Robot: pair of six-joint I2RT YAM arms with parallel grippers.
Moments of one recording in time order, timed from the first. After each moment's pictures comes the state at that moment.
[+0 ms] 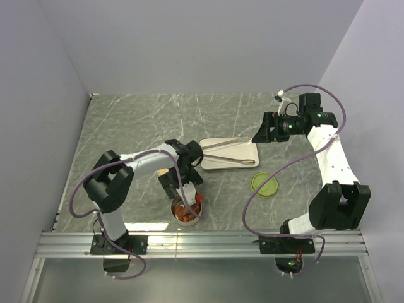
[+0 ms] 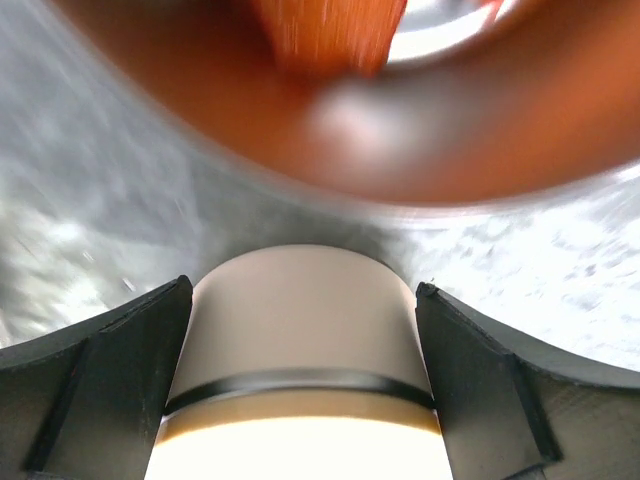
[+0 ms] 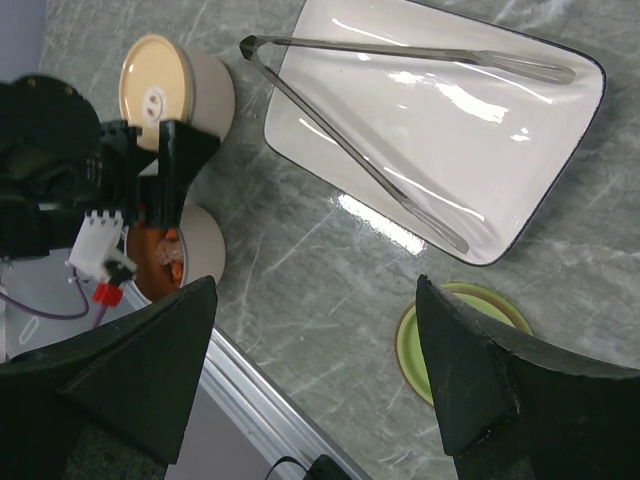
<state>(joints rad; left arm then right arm) -0.79 1.78 1.22 -1.04 0.09 1.82 -0.06 1.45 1.37 -0.94 -0.77 -0.12</state>
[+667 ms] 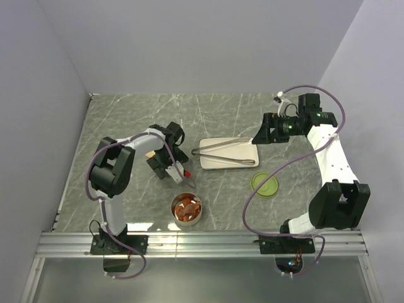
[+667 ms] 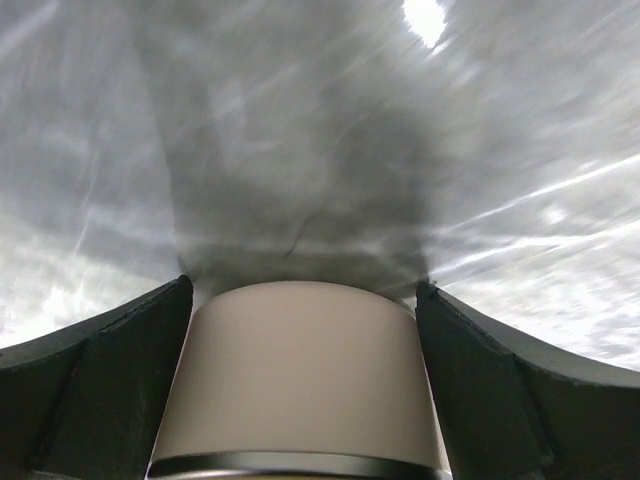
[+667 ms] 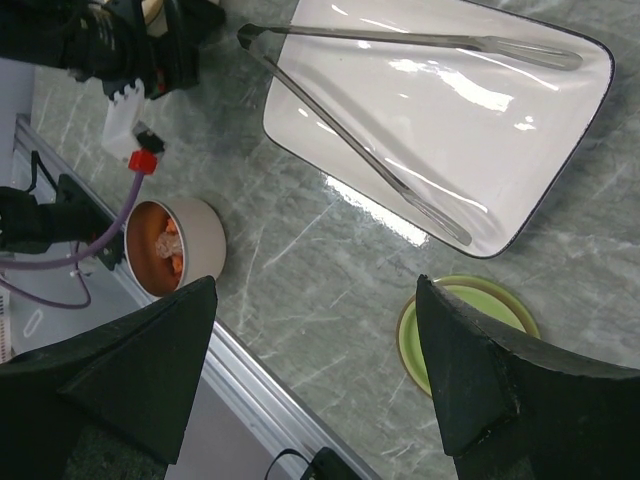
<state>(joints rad) -0.49 1.92 1.29 -0.88 0.00 1.96 -0.06 1.46 1.37 -0.96 -0.77 -0.13</state>
